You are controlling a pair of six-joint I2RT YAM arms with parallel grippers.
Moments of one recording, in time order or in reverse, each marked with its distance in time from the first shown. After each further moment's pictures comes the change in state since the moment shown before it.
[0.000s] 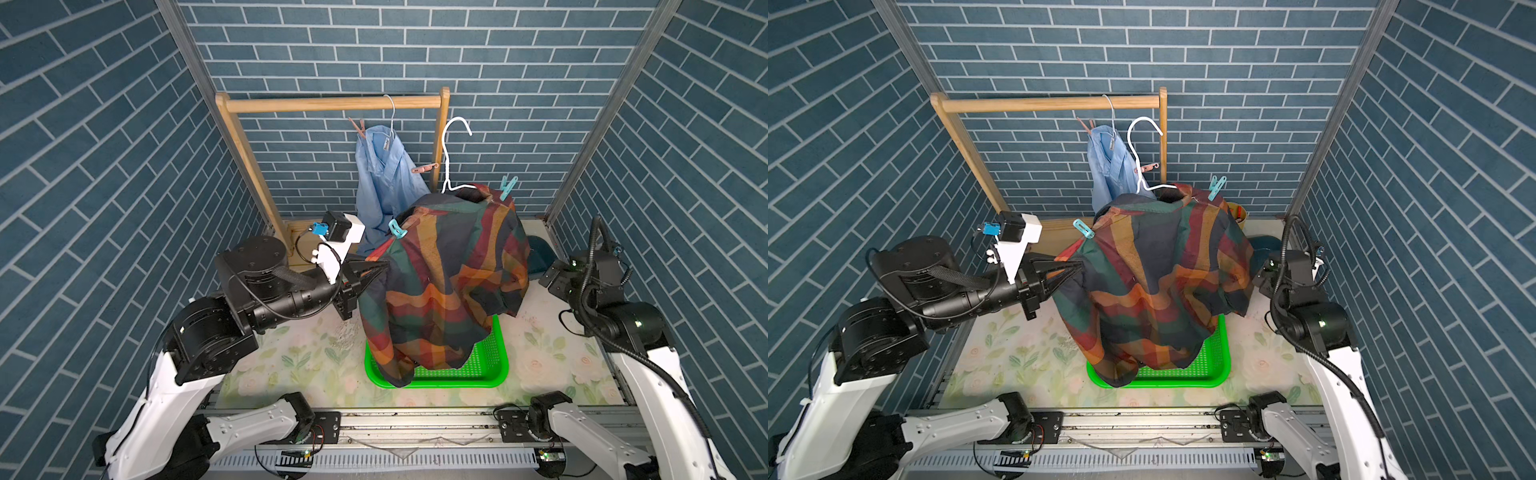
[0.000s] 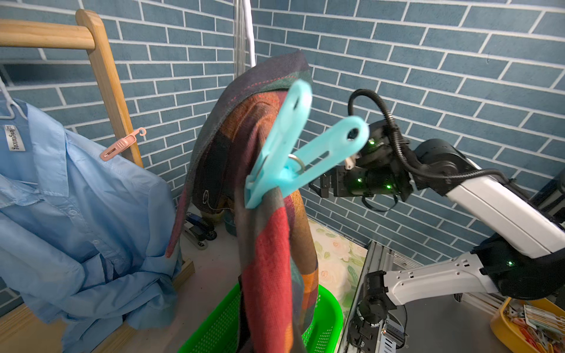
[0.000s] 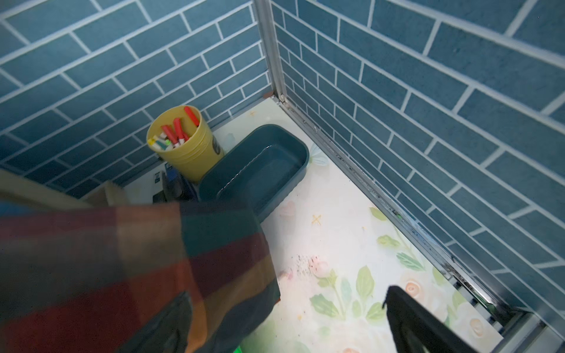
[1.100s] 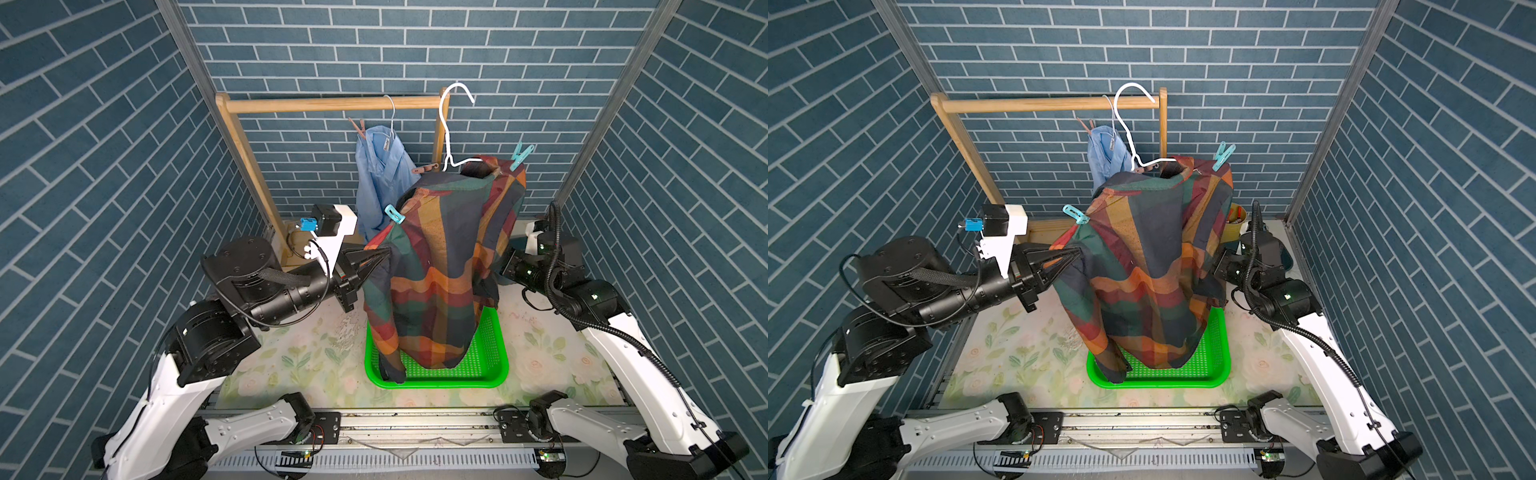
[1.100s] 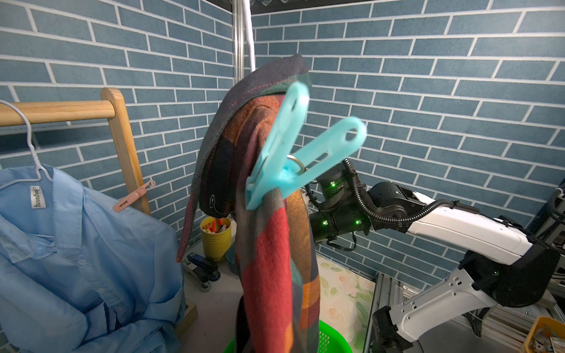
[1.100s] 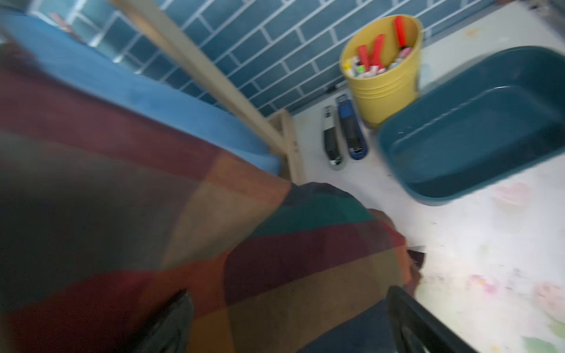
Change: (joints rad) left arm 0.001 -0.022 -0.047 0.175 -0.014 0.029; right arm 0.218 0.099 -0.035 0.346 -0.522 0.045
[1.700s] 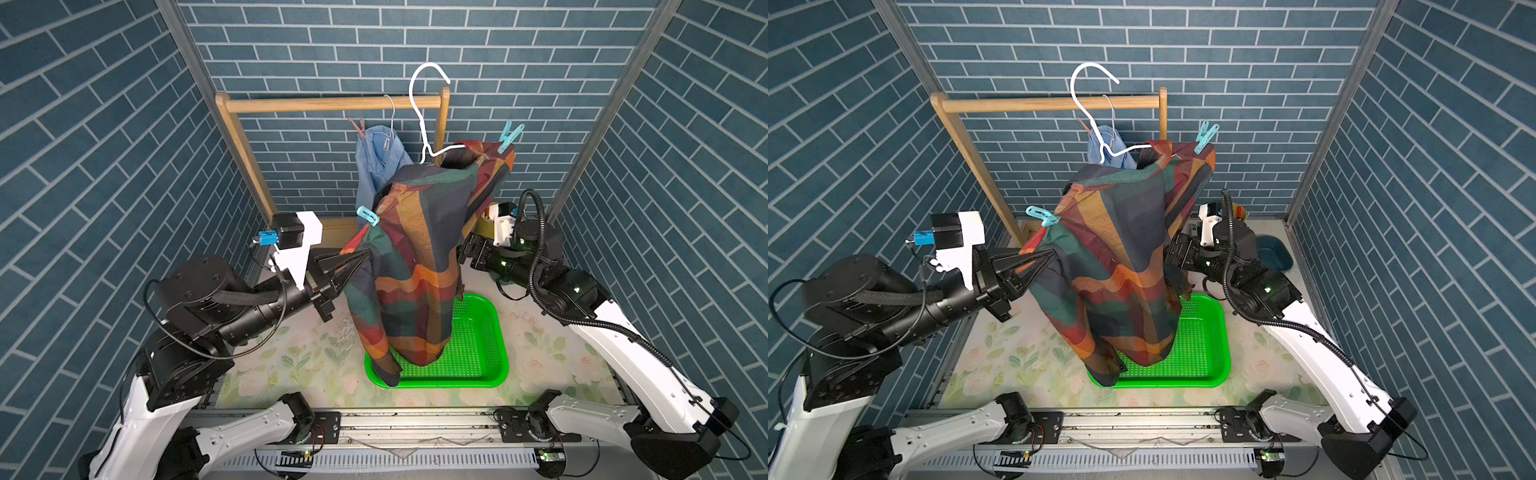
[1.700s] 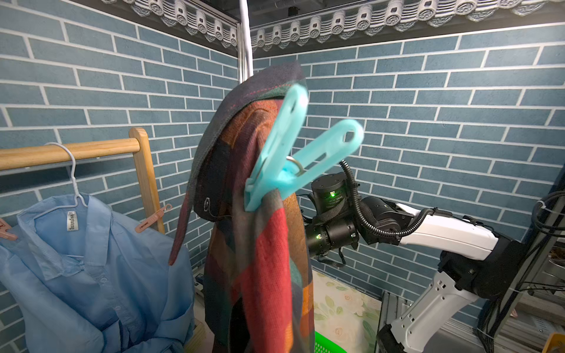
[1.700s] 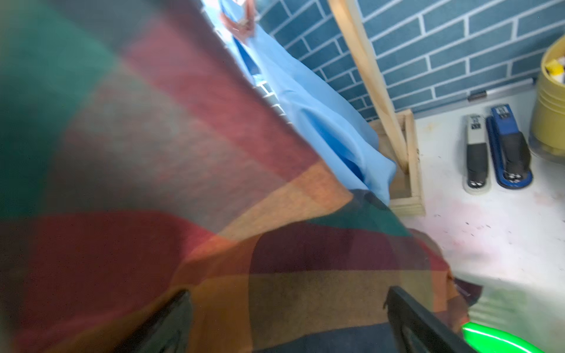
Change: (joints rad) left arm 0.000 -0.079 -0.016 0.030 -0.008 0.018; right arm 0.251 0.093 0.129 0.163 -0.029 0.017
